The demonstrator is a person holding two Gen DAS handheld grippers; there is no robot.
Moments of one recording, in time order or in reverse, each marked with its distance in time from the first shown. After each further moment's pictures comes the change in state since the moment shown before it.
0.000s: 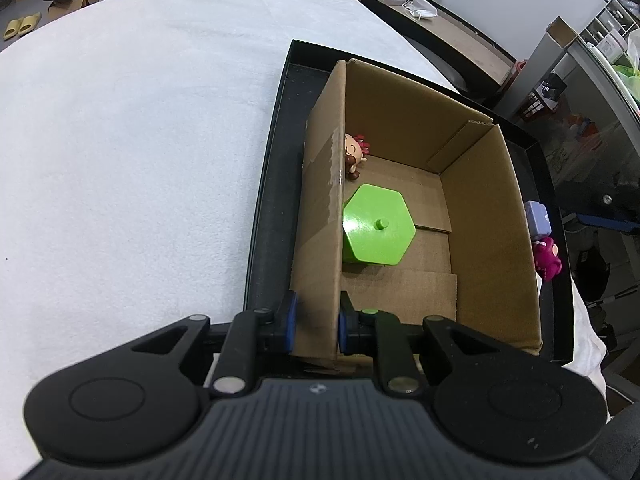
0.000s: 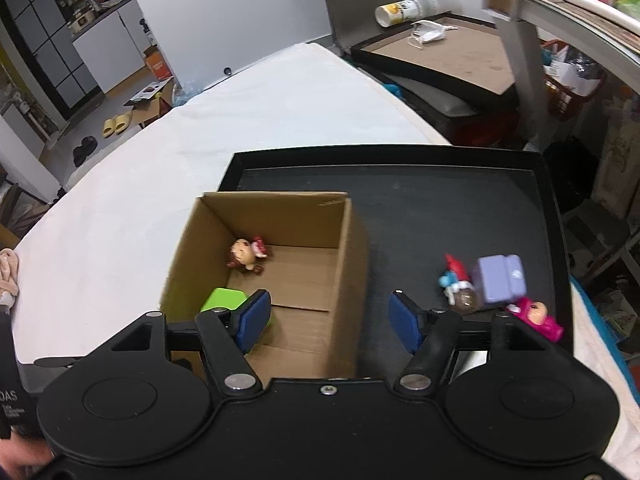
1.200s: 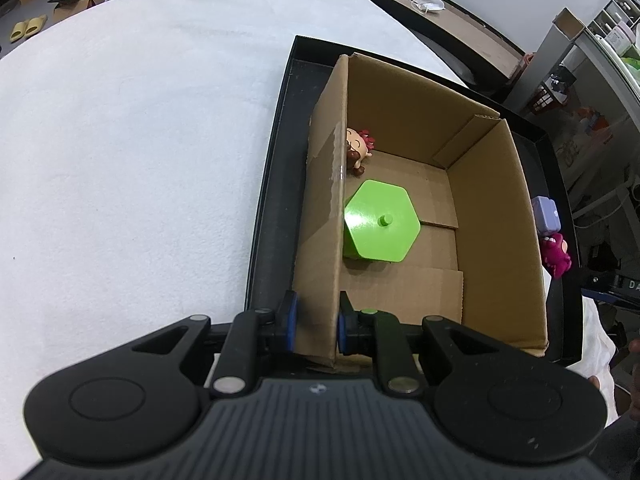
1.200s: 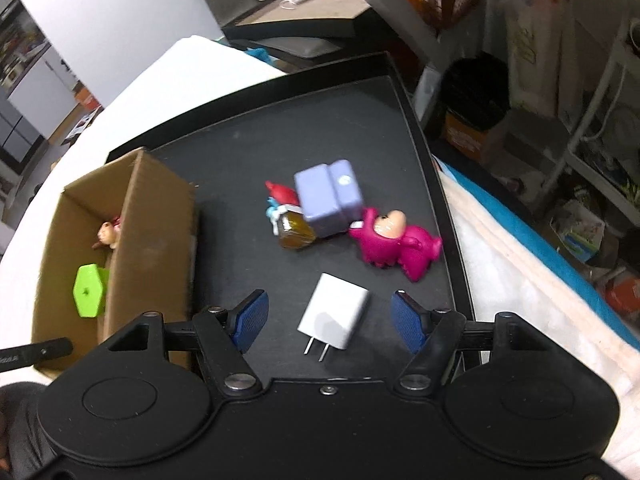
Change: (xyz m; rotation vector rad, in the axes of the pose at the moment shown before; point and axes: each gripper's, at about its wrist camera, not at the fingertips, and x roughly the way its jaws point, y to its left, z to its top) left arm 0.004 -0.009 0.001 0.002 0.016 0.043; right arm 0.019 -0.137 -0.065 0.232 0.032 -0.070
